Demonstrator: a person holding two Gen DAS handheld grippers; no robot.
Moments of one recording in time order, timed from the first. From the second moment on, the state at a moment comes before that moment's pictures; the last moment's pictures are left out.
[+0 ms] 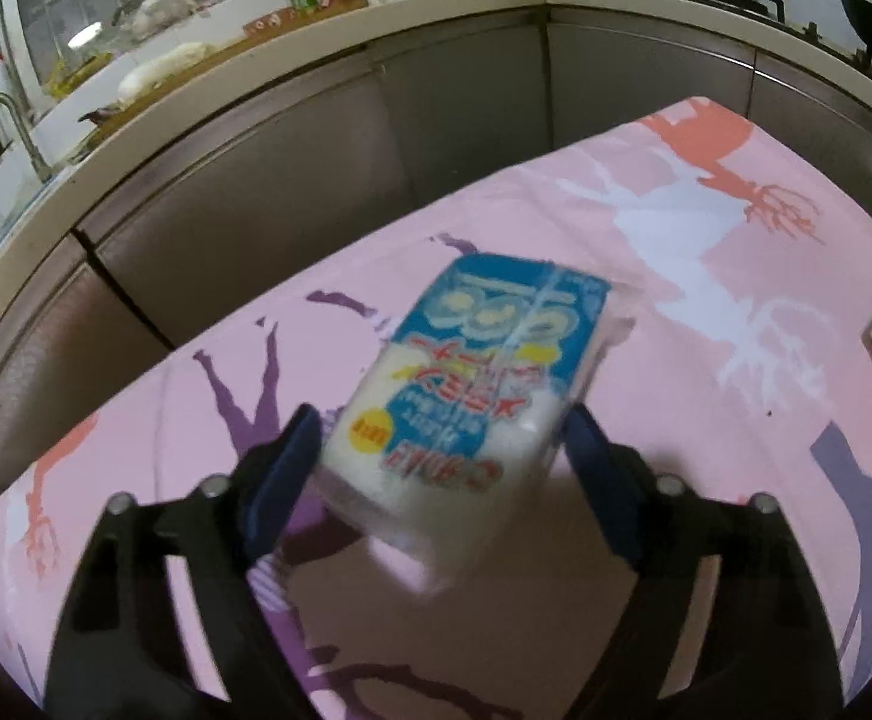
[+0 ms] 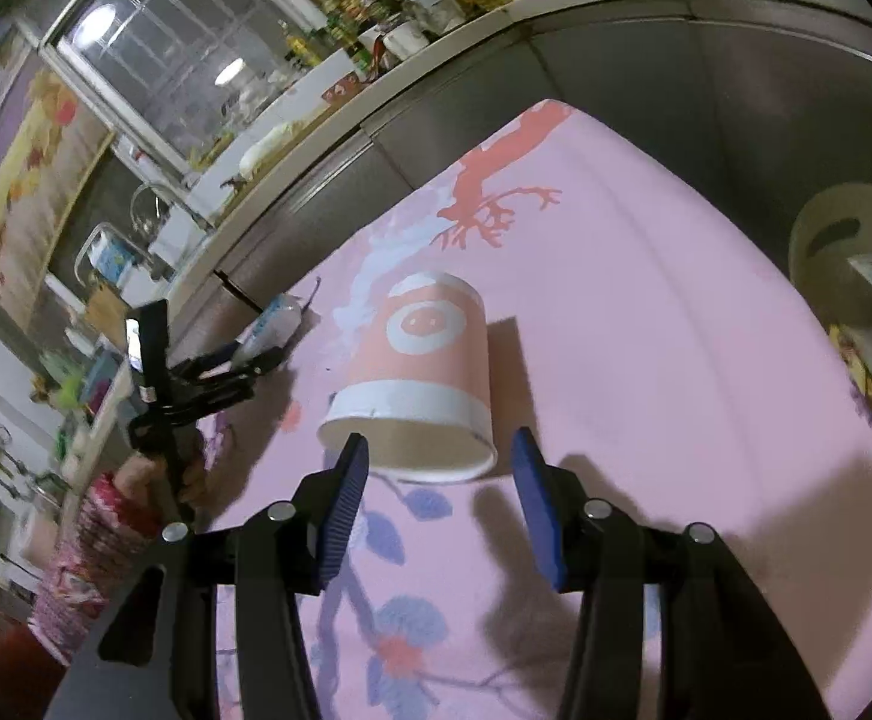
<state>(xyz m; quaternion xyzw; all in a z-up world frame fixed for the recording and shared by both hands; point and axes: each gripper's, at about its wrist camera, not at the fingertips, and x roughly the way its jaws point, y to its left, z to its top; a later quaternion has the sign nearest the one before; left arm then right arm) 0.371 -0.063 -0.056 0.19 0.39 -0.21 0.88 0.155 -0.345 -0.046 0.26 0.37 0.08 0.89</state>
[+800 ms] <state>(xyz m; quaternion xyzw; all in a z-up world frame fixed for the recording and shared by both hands) 0.140 -0.053 -0.038 0.01 0.42 -0.23 0.88 0.071 -0.303 -0.055 0.26 0.36 0.10 0.89</state>
